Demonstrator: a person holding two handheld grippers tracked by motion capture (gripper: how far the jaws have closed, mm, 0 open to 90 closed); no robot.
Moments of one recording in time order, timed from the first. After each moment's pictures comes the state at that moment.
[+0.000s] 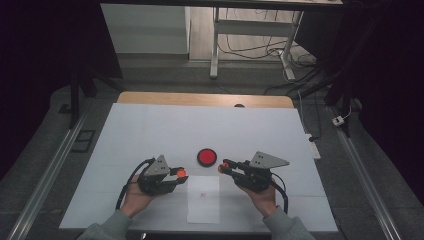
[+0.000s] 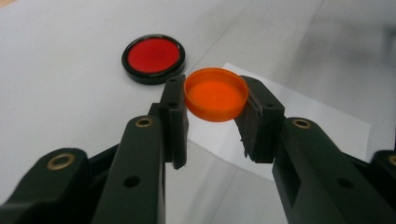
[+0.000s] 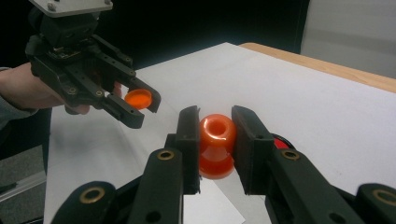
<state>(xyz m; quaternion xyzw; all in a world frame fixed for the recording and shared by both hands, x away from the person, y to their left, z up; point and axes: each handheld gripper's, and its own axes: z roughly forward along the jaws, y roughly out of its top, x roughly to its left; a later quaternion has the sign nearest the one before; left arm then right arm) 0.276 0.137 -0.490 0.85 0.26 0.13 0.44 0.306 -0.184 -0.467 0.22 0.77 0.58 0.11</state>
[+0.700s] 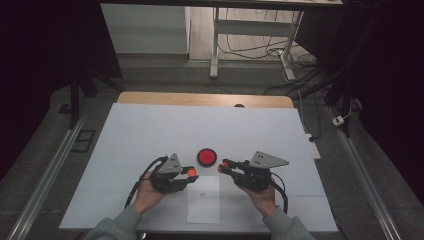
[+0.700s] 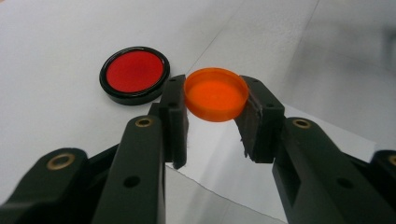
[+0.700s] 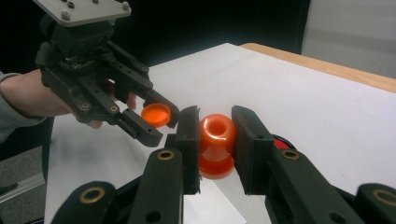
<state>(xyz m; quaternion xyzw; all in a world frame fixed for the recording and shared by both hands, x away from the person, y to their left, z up) 0.288 0.111 -0.492 0.86 0.25 0.12 0.43 0.307 -0.182 -0.467 0.22 0.77 0.58 0.11</state>
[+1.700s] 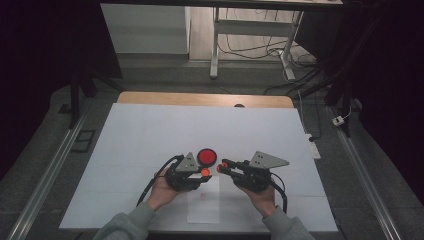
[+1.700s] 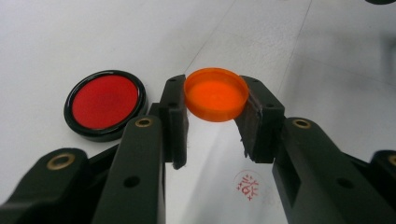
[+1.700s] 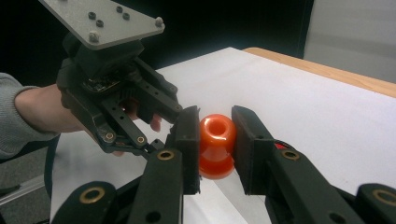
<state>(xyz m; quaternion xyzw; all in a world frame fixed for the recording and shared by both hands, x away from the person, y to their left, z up) 0.300 0.073 -0.493 0.87 0.23 0.11 0.43 0.304 -0.181 -0.464 0.22 0.77 0.59 0.11</state>
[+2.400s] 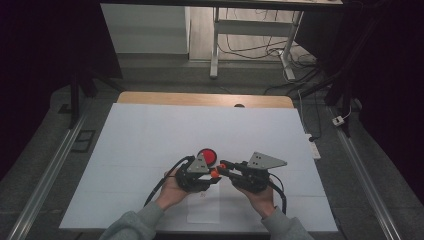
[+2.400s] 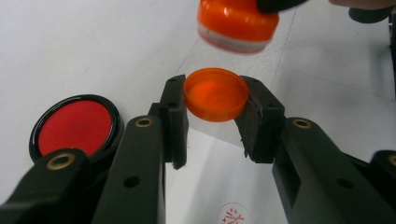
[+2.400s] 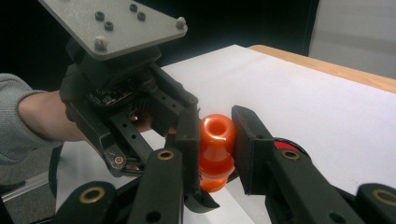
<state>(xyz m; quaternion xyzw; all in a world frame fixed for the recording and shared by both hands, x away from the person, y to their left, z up) 0.303 0.048 -0.493 0.87 0.20 0.10 0.43 0.303 -0.177 -0.466 0.21 0.78 0.59 0.10</state>
